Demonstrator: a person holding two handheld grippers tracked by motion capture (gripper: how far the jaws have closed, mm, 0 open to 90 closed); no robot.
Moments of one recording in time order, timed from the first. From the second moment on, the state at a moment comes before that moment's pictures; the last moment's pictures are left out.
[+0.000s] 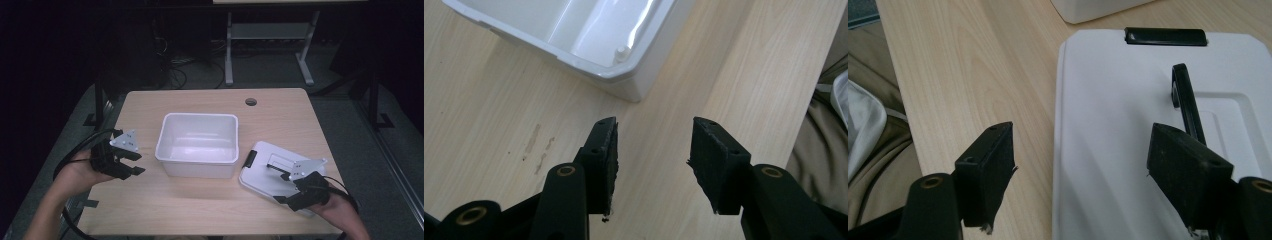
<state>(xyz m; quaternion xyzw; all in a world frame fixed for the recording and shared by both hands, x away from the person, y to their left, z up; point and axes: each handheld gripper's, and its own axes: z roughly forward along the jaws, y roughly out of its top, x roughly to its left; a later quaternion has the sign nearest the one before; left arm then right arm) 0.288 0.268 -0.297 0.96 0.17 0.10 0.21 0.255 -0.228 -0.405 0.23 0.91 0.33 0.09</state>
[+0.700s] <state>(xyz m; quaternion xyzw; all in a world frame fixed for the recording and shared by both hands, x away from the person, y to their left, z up) 0.270 0.283 -0.332 0.95 0.19 0.10 0.23 0.258 -0.221 -0.409 0.23 0.92 0.32 0.08</state>
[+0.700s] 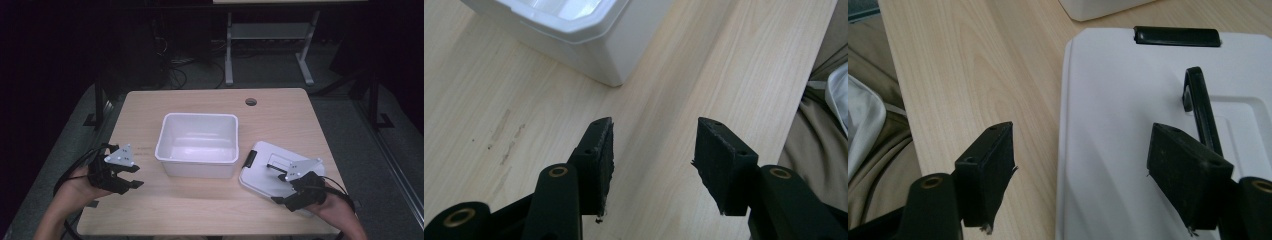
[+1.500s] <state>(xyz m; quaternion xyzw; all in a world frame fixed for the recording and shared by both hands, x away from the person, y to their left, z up) 0.263 0.282 -0.371 0.94 0.21 0.09 0.25 0.258 -0.222 -0.397 0.22 0.92 0.31 0.09</state>
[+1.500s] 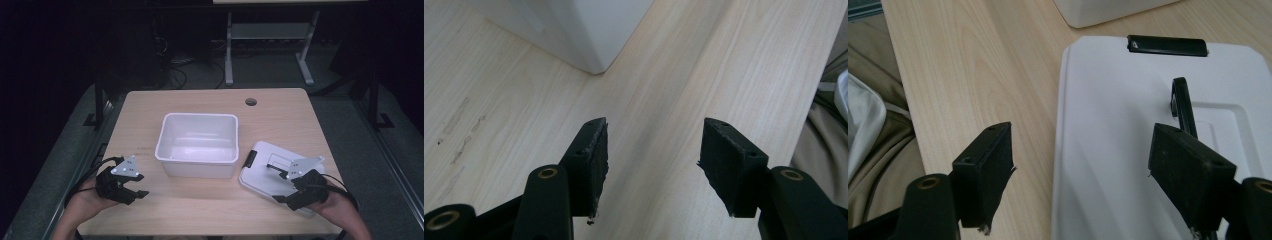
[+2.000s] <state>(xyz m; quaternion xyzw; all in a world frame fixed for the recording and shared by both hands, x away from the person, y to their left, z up) 0.256 0.294 -0.400 0.93 0.23 0.09 0.26 0.261 -0.222 -0.391 0.21 0.92 0.31 0.09</state>
